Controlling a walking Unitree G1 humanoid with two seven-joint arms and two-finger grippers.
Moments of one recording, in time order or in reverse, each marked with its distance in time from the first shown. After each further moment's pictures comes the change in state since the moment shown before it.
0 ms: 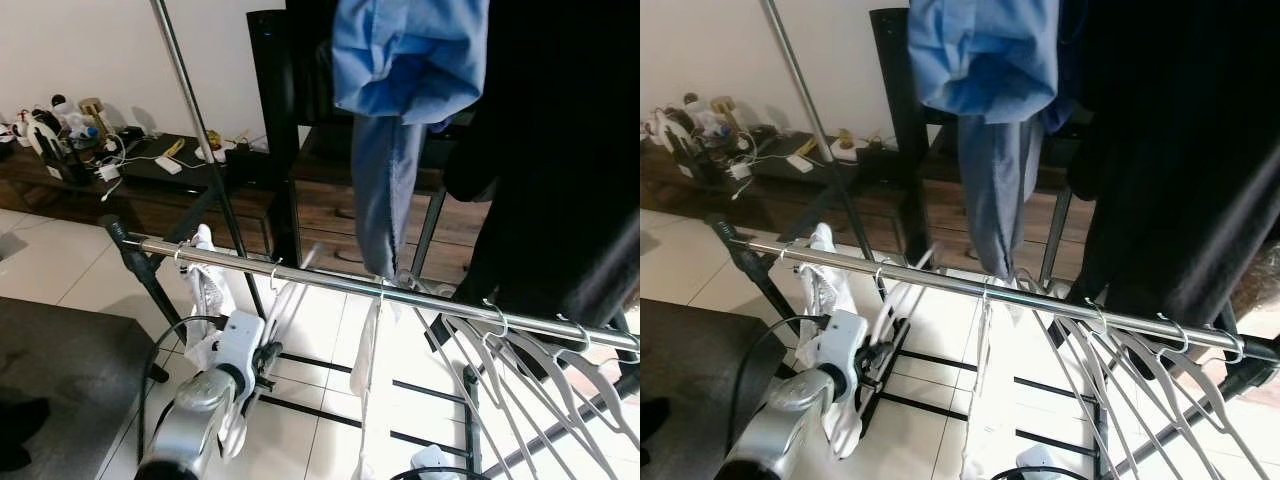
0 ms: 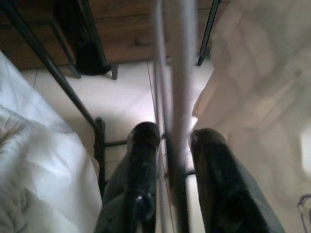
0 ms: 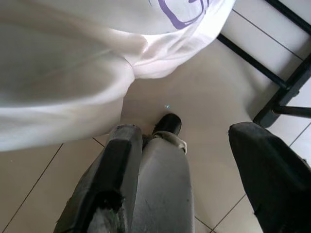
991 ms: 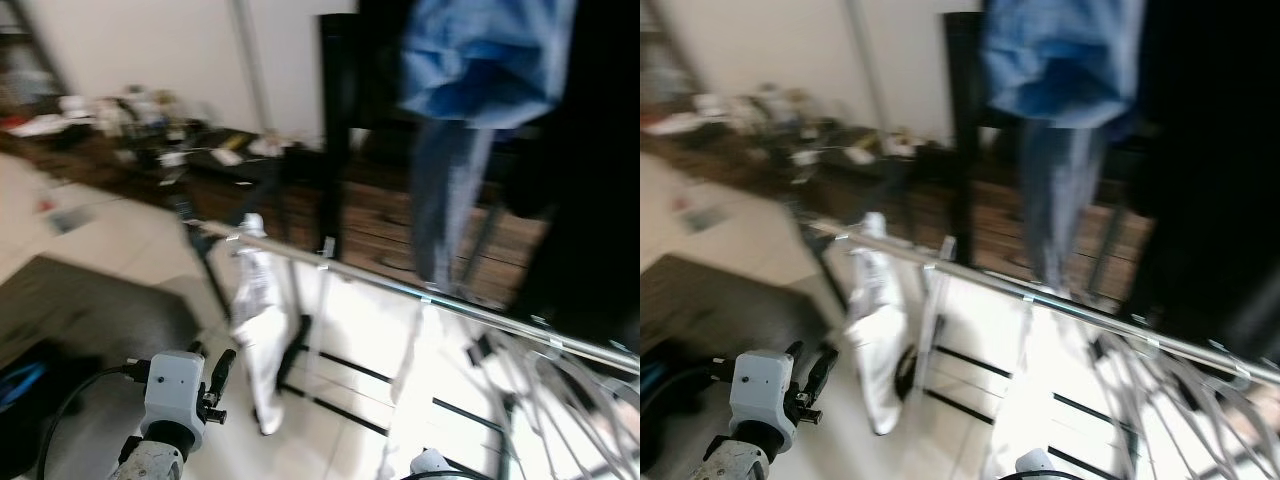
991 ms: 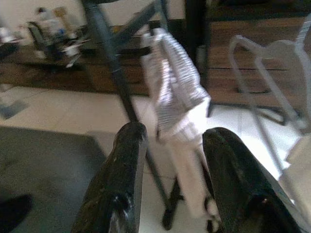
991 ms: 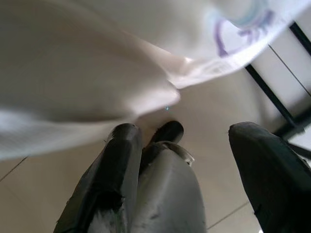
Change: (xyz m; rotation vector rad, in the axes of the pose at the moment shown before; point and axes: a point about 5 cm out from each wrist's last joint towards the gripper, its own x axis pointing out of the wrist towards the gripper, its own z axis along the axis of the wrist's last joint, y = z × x) left arm -0.106 -0.002 0.012 0.014 -0.219 0.306; right arm 0.000 0.000 -0.003 -0.053 0.019 0.012
